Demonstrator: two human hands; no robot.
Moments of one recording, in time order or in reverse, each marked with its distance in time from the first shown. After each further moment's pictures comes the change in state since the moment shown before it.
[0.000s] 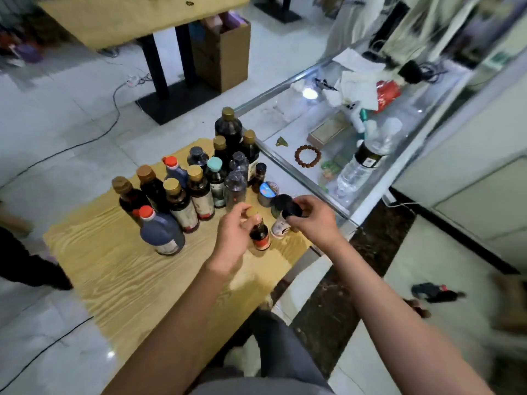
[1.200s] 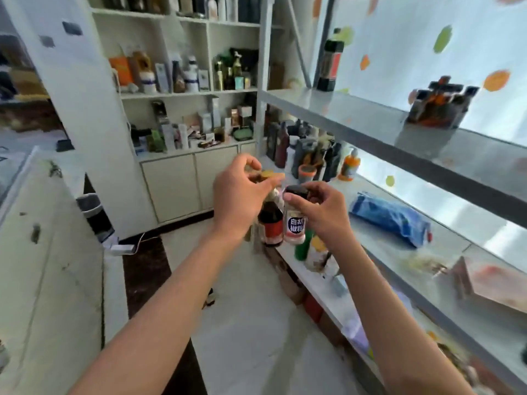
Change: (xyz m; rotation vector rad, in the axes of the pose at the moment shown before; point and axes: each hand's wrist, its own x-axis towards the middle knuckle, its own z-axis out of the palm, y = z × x) left_hand -0.565 0.317 0.467 -0.091 -0.789 0.983; right_hand -0.635 0.173 -0.461 0.221 1.401 0.110
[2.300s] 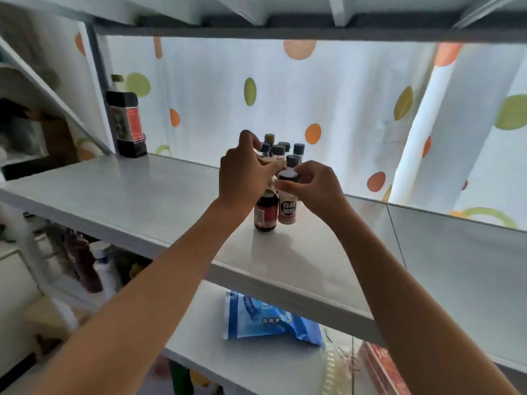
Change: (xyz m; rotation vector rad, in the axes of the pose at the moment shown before) left_hand 0.260 0.164 0.477 -0.236 -0.377 0.471; right_hand 0.350 0.051 -0.327 -0.511 0.562 0.038
